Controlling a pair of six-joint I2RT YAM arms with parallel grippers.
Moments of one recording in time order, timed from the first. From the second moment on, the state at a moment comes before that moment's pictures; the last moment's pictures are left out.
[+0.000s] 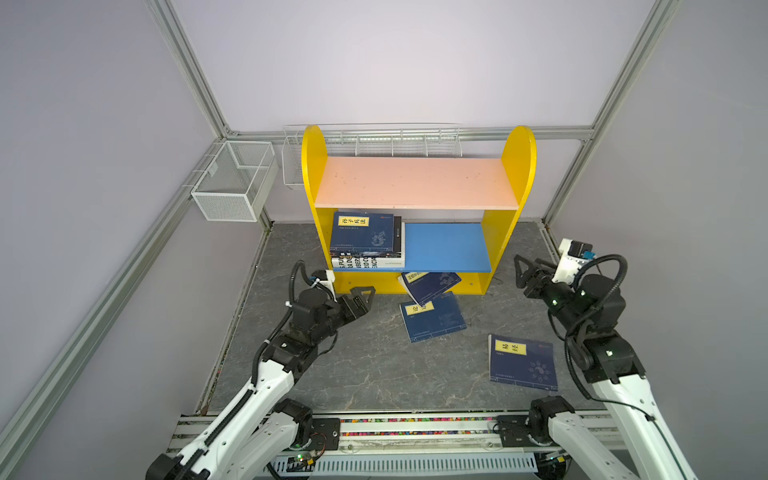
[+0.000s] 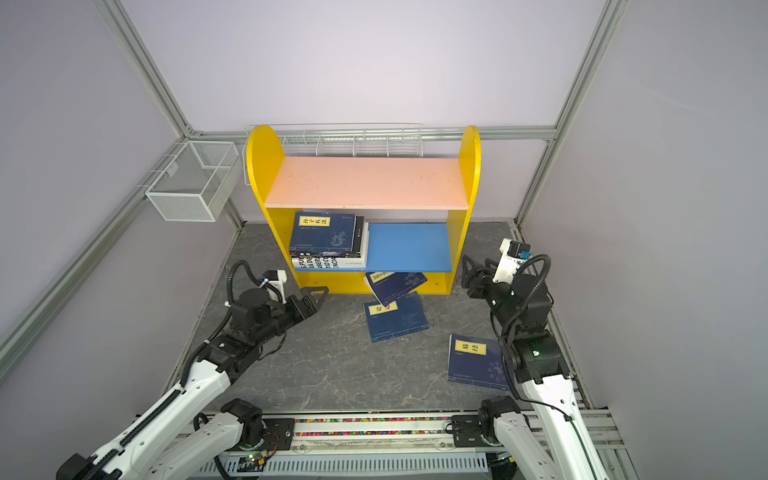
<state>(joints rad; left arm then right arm) -0.50 0.90 0.53 -0.07 0.20 -0.90 0.18 0.69 0.79 -0.29 -0.12 0.44</state>
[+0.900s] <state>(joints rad) -0.69 1.87 0.75 0.66 0.16 -0.99 0.40 1.03 0.42 0.15 -0.27 0.64</state>
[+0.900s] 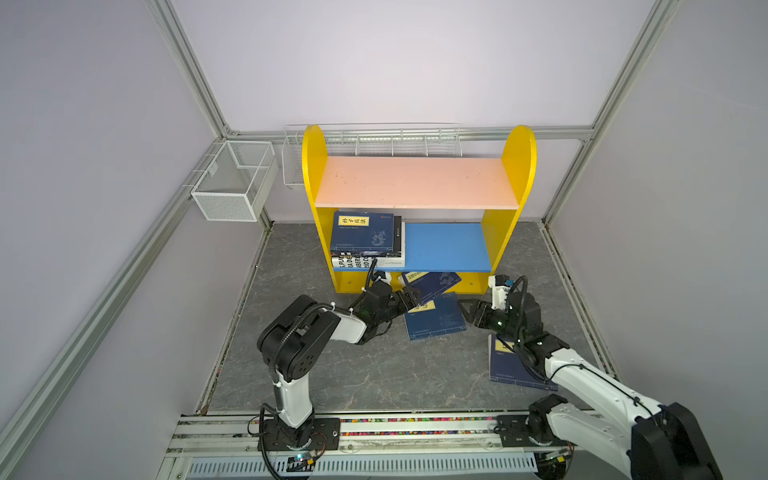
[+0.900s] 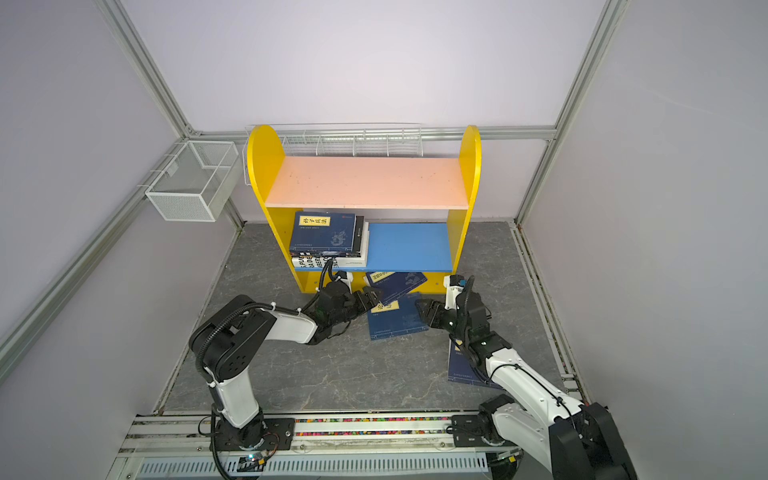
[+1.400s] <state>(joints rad) -0.79 1.97 0.88 0.67 0.14 -1.01 0.41 1.04 0.43 0.13 -0.23 0.62</state>
